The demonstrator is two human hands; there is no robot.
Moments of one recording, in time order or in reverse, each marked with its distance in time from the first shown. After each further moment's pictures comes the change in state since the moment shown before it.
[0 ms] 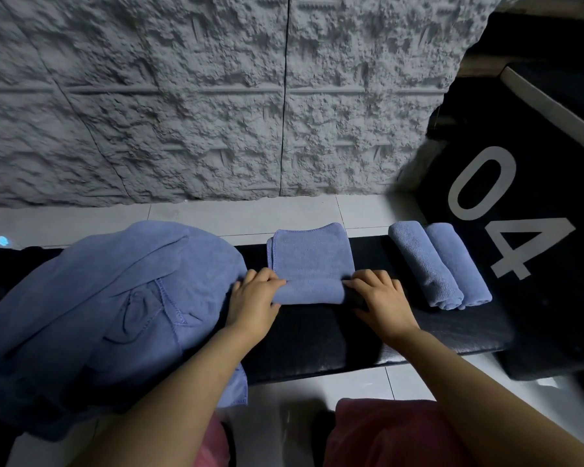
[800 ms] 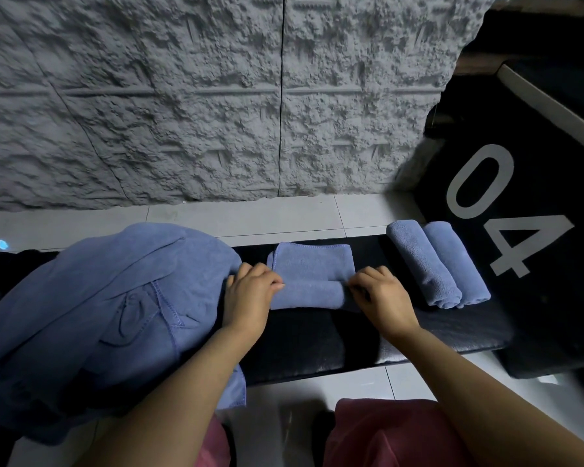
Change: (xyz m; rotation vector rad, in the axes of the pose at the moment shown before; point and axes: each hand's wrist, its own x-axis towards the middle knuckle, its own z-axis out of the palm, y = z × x) left_hand 0.006 0.006 -0.006 -0.060 0.202 -0.031; right_hand 0.004 0.000 -0.001 0.173 0.222 0.034
